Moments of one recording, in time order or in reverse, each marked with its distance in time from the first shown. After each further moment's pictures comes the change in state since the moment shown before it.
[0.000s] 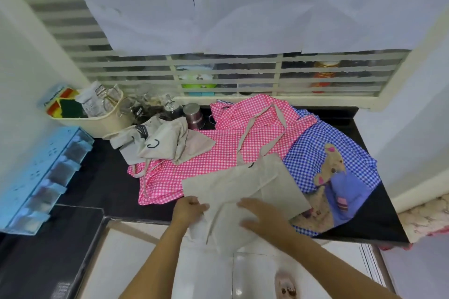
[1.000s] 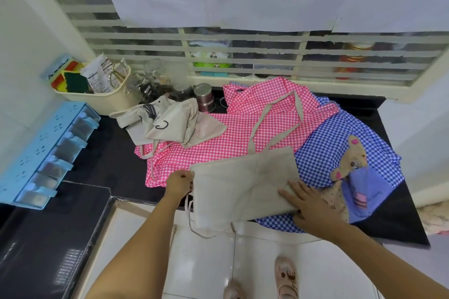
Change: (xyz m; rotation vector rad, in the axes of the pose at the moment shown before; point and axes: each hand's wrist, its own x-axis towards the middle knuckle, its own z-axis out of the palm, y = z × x) left_hand 0.056 -0.016 -0.035 -0.068 0.126 0.083; right_hand -0.005 0.087 -0.028 -0.547 -0.201 0.088
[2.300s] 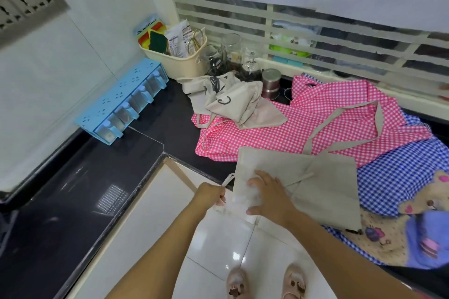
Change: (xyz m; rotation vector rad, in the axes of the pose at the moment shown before) left_hand -0.081 -0.032 -0.020 -0.090 0.010 -0.436; right_hand 0.090 -0.164 0.011 0.121 -0.031 -0.276
